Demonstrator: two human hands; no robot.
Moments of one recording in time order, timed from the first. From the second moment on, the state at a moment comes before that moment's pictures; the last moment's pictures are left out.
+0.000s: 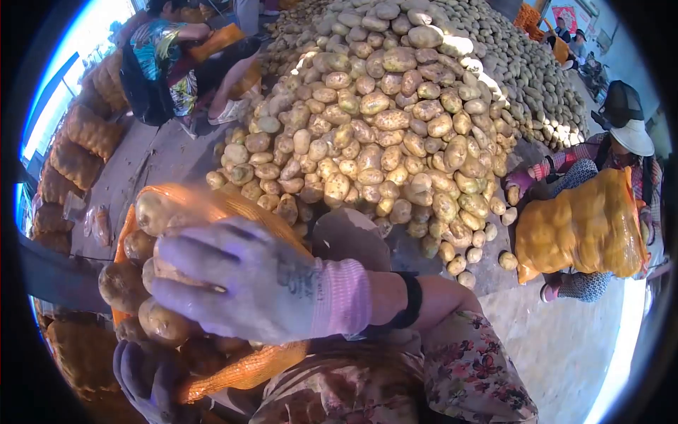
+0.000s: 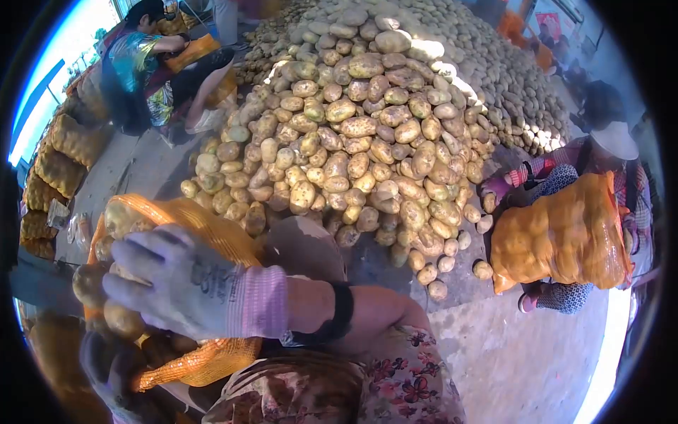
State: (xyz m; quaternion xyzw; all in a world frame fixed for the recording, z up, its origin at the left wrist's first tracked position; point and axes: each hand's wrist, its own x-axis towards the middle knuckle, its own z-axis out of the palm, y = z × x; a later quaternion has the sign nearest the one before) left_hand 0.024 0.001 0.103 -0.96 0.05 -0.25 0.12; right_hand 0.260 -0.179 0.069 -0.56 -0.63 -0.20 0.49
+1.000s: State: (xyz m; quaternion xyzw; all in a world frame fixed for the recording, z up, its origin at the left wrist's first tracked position) left_hand 0.026 -0.034 0.108 -0.97 0.07 -0.23 0.09; right_hand 0.303 -0.285 0.051 -0.59 -0.30 0.18 0.73
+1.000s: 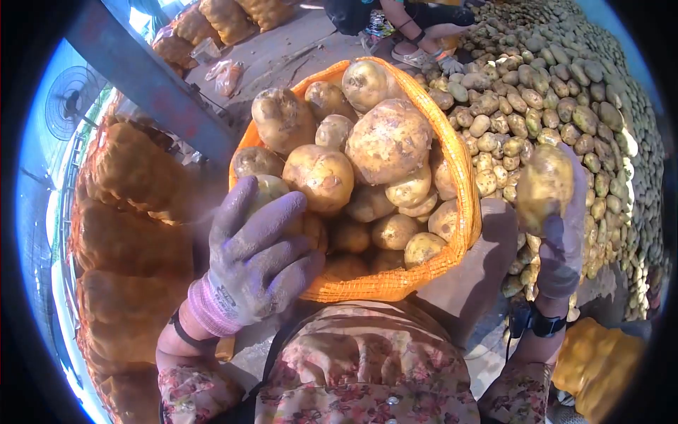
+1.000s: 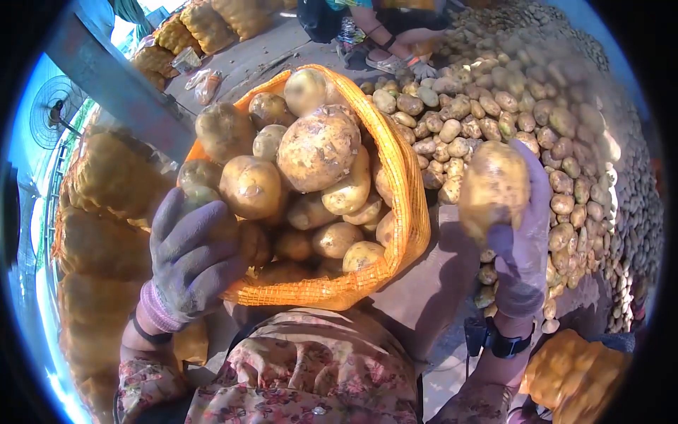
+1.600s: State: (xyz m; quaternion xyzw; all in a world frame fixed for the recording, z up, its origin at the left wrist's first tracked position) left_hand 0.025 -0.018 0.100 -0.94 0.14 -0.30 0.00; right_hand 0.217 -0.180 0.060 -0.54 -0.70 0.17 0.44
